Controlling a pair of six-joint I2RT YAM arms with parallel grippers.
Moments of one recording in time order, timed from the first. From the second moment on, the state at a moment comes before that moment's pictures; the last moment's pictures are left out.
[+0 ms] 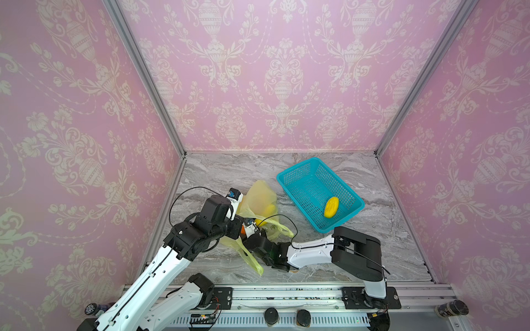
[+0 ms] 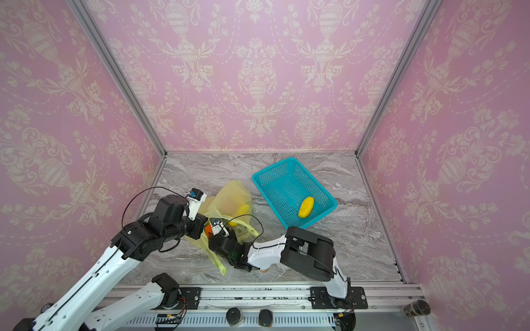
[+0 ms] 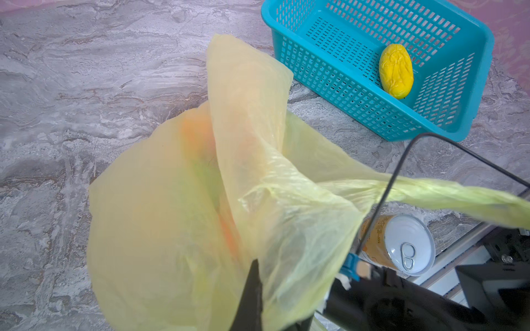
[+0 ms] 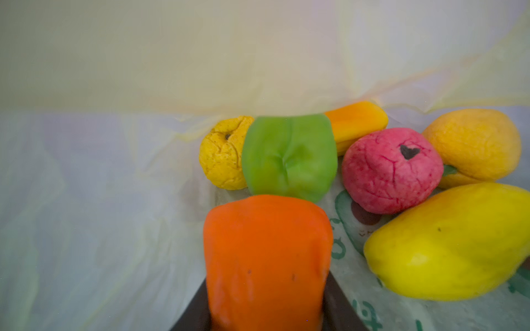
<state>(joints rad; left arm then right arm) -0.56 0.85 0.97 -0.93 -0.02 -0.20 1.26 1.97 1.08 0.42 0.53 0.42</state>
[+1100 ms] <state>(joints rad) -0.55 0.85 0.97 -0.93 -0.04 -0.20 1.36 1.22 0.69 0.42 0.62 0.21</state>
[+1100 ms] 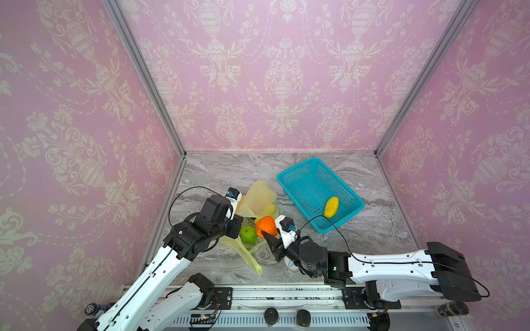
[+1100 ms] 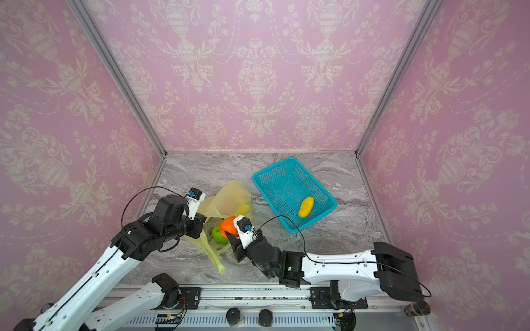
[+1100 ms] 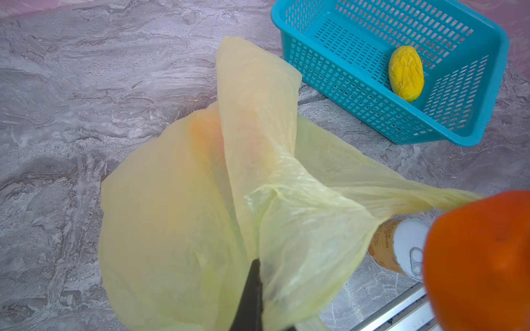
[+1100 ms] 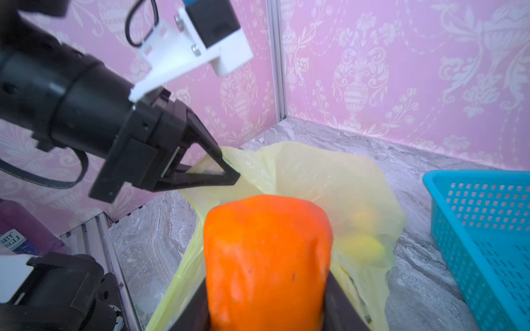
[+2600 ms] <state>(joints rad) -0.55 0.86 0.97 -0.93 -0.04 -0.20 0.55 1.55 0.92 -0.48 0.48 0.61</state>
